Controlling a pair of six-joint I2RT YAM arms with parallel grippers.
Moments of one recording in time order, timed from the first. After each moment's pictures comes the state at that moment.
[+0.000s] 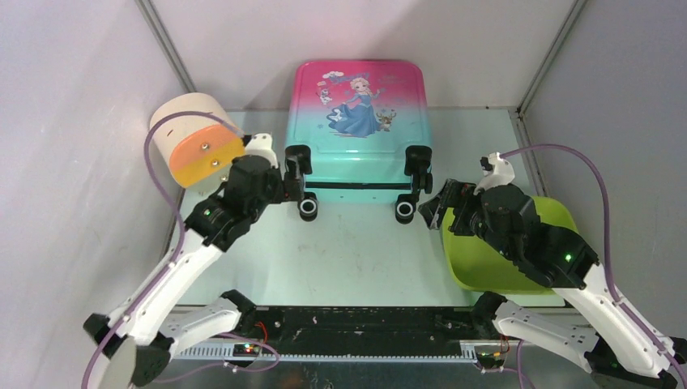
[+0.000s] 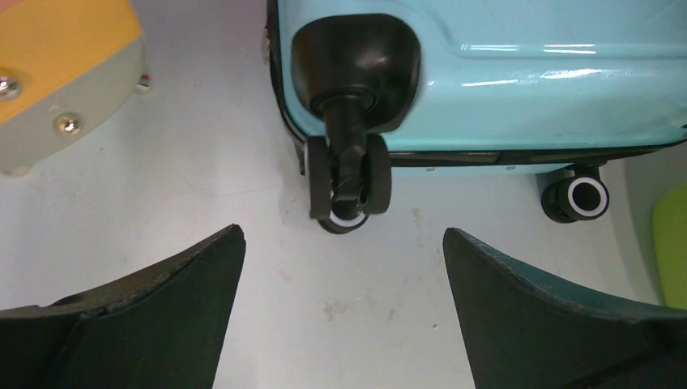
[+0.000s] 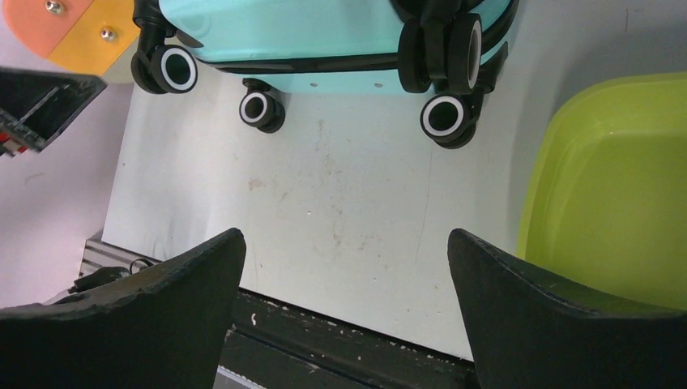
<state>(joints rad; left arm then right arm) -0.58 0.93 1.08 -0.67 -0.39 -0.36 0.83 0.78 1.19 -0.92 0.34 0.74</state>
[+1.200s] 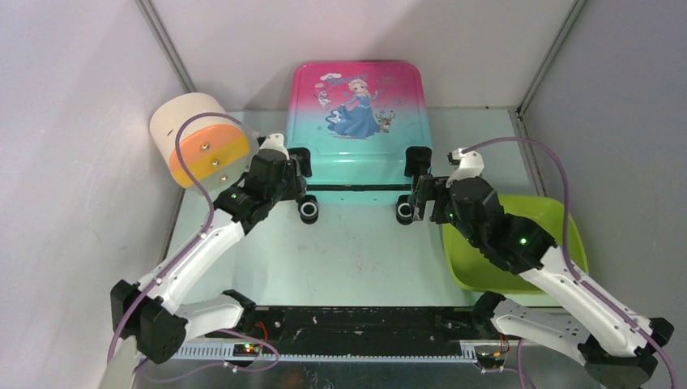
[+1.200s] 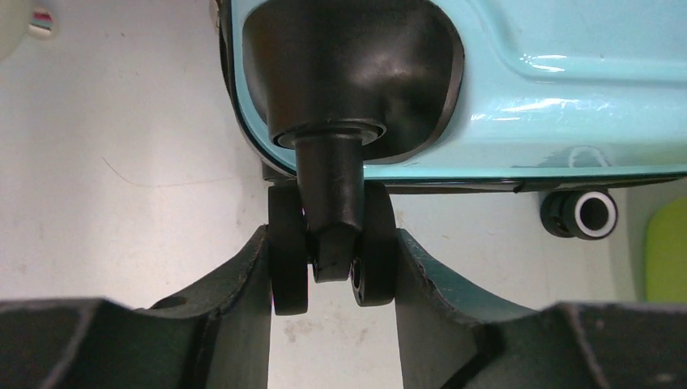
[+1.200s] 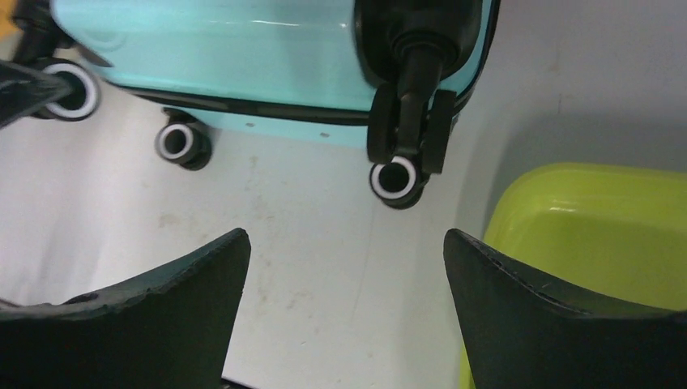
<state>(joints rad) -0.50 1.15 1.01 -0.48 -0.26 -0.43 0.82 0.86 1.07 -0.71 0.42 0.54</state>
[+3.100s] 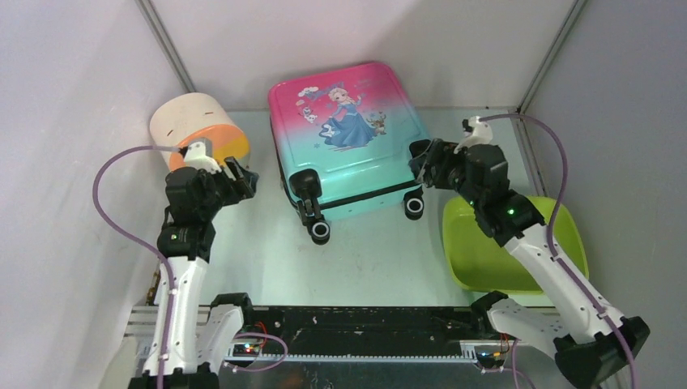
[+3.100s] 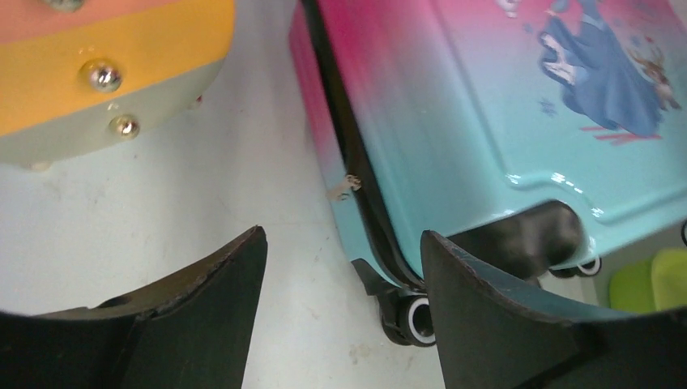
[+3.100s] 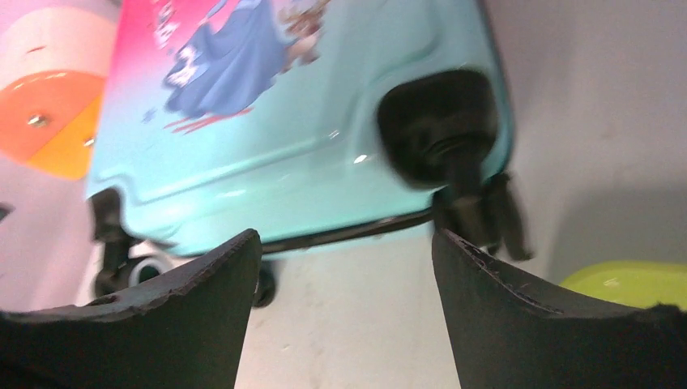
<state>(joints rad) 0.03 0.76 0.90 -0.47 0.19 -0.27 0.41 1.01 1.04 -0.35 0.05 0.48</state>
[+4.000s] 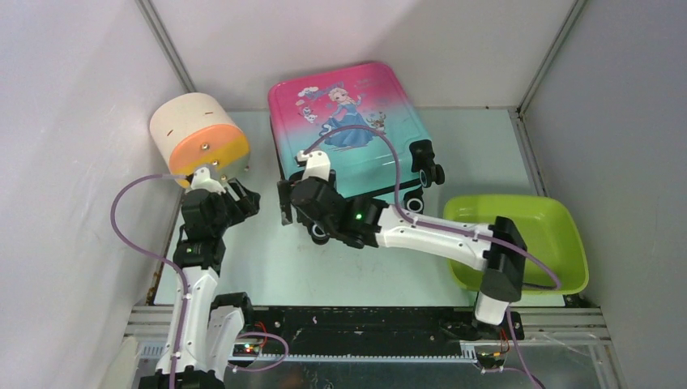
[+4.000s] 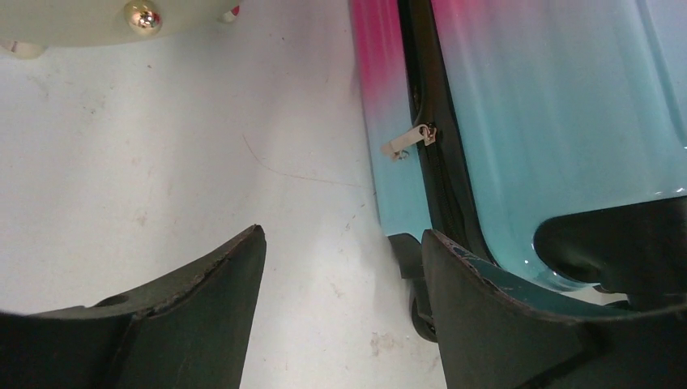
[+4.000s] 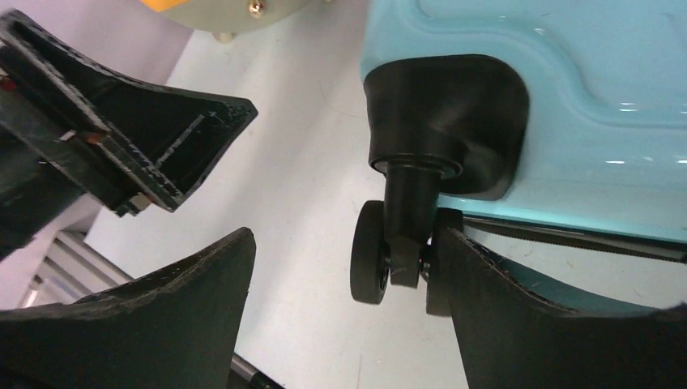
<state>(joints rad) 0.12 0.69 0.59 -0.33 0.17 -0.38 1.22 1.74 1.57 -0.35 0.53 0.65</state>
